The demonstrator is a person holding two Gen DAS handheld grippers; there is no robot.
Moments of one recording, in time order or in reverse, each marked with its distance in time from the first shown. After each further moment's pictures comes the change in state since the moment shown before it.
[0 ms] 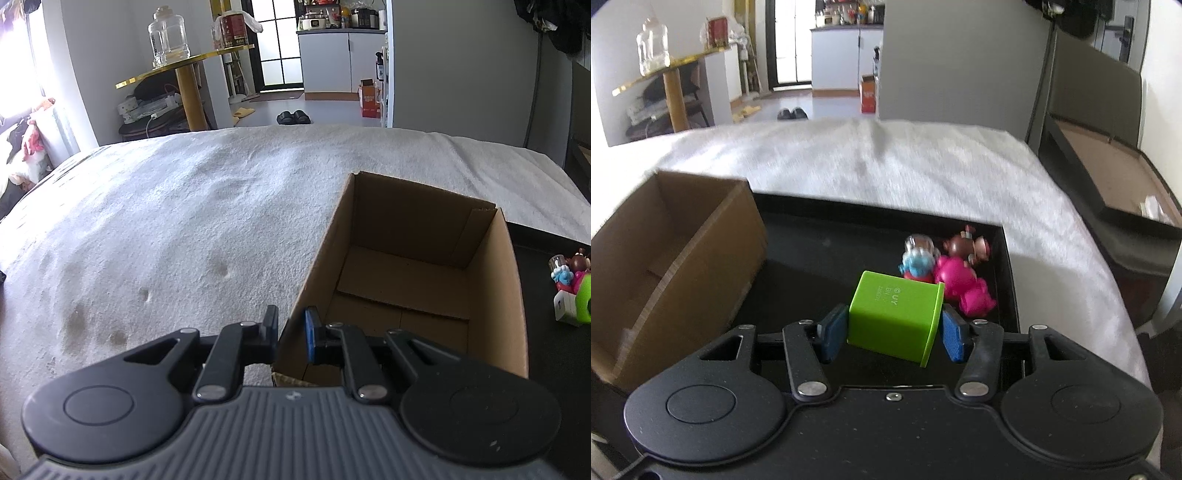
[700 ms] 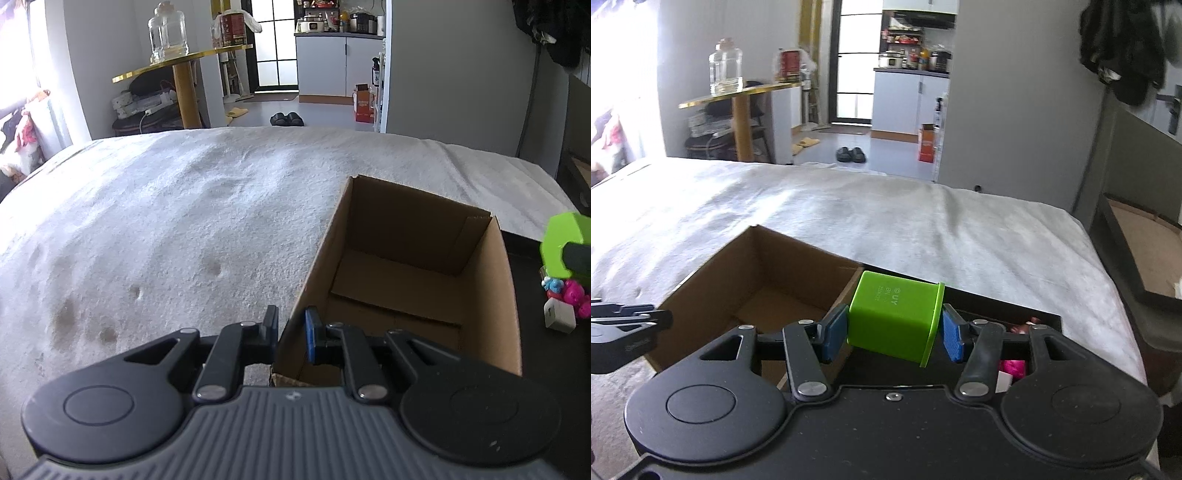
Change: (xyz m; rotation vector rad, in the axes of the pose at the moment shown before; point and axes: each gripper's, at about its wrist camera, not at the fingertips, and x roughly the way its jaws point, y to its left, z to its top) left arm 0.003 0.012 -0.001 -0.034 -0.007 -0.049; right arm -0.028 0.061 0.043 -0.131 -0.133 0.136
